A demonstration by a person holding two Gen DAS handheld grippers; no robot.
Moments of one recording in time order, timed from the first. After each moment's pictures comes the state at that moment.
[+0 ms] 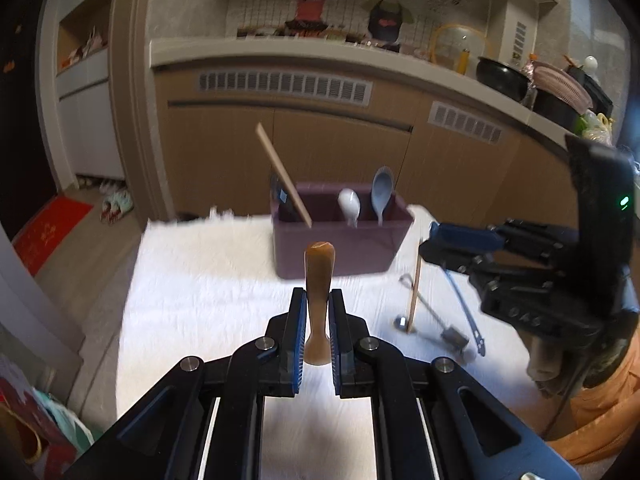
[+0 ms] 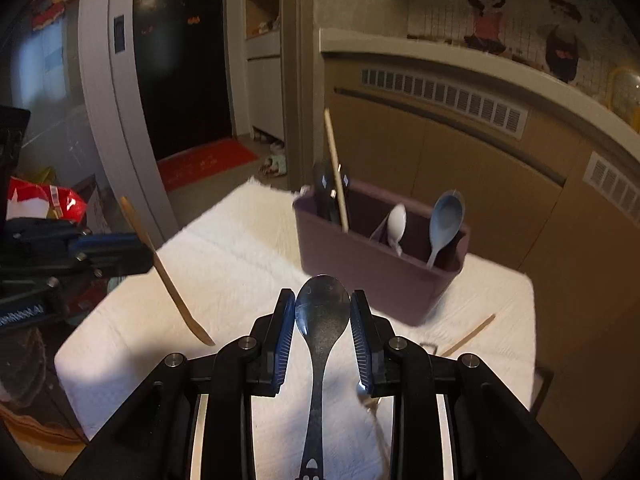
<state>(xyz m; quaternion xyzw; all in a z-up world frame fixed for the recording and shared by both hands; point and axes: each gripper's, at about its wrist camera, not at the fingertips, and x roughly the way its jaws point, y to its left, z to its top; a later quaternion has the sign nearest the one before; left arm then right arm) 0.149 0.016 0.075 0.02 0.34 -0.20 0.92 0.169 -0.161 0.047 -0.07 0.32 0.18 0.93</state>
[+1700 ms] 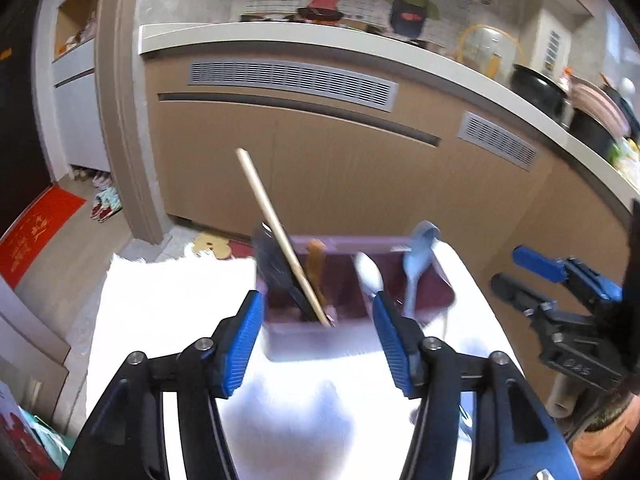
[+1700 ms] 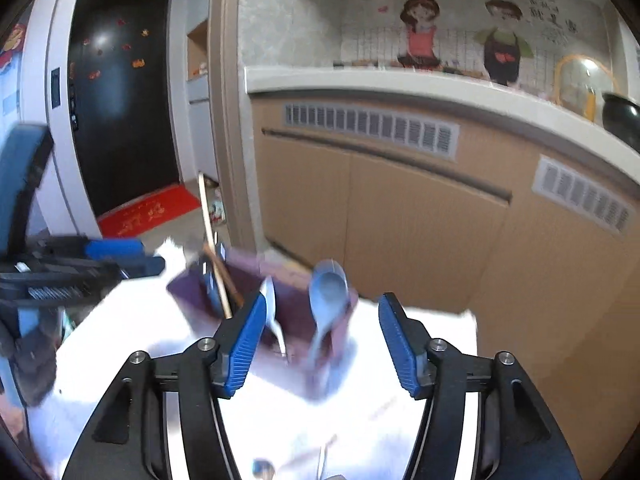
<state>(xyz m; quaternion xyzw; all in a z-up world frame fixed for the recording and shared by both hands) 0.264 -0.026 0.046 -0.01 0.37 -0.20 0.91 0.242 -0.245 0.034 -0.03 0.29 0.10 0.95</state>
